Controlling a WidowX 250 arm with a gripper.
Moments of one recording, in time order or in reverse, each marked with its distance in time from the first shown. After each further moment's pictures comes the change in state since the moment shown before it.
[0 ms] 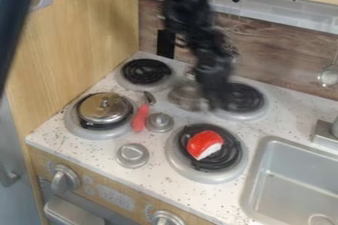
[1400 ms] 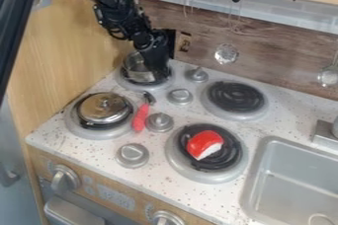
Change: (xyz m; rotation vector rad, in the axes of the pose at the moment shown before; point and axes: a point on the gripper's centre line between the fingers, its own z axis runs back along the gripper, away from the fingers) arm -0.019 0.141 -0.027 0.080 -0.092 -0.035
